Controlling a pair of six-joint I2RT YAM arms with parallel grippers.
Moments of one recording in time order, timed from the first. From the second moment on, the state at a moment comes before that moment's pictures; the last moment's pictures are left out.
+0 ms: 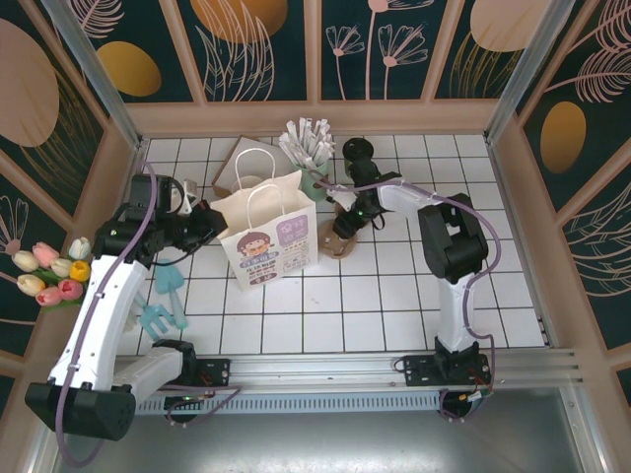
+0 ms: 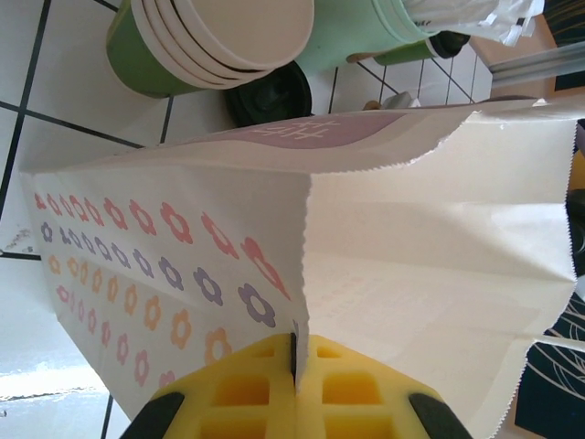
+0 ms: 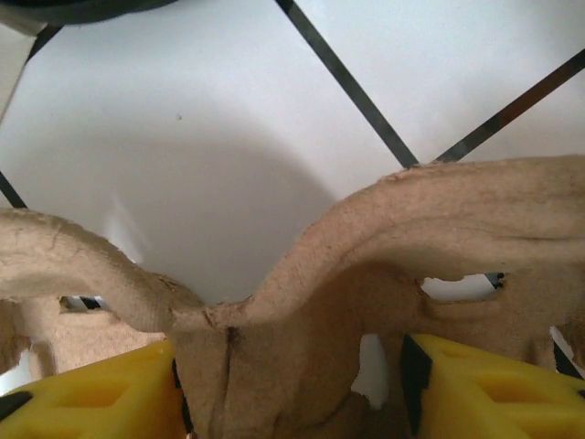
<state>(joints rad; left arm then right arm) -0.15 1.05 1.16 -0.96 0.49 -0.73 0.45 2.06 1.45 -0.63 -0.28 -0.47</state>
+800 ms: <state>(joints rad) -0.38 1.22 1.21 -0.83 0.49 -0.73 0.21 1.69 1.12 -0.45 -0.12 0.01</state>
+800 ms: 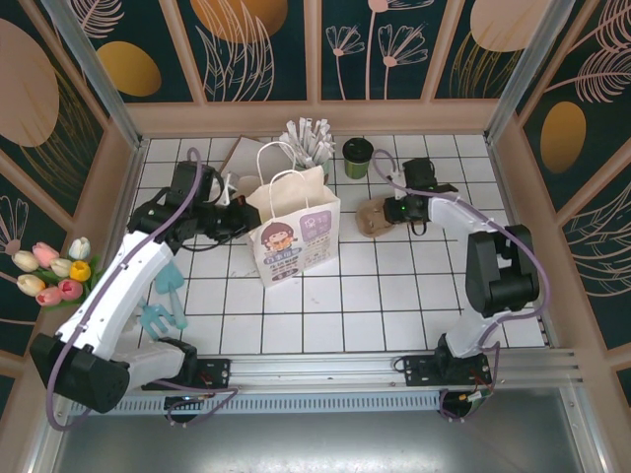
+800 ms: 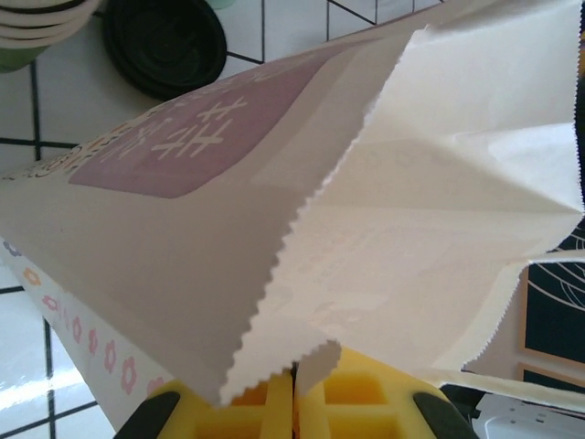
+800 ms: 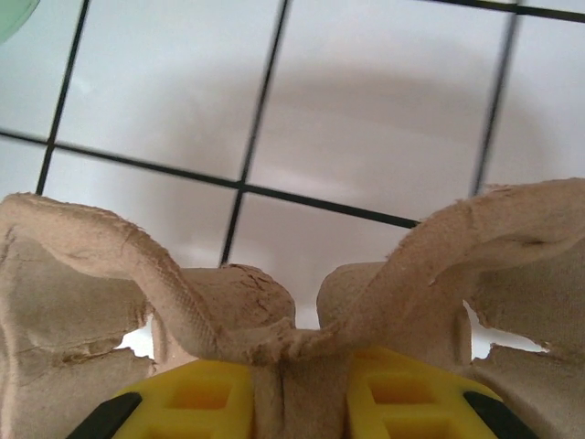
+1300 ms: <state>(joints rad) -0.48 1.36 1.34 -0.80 0.47 -0.69 0.14 1.58 1.09 -0.42 -0.04 0.18</state>
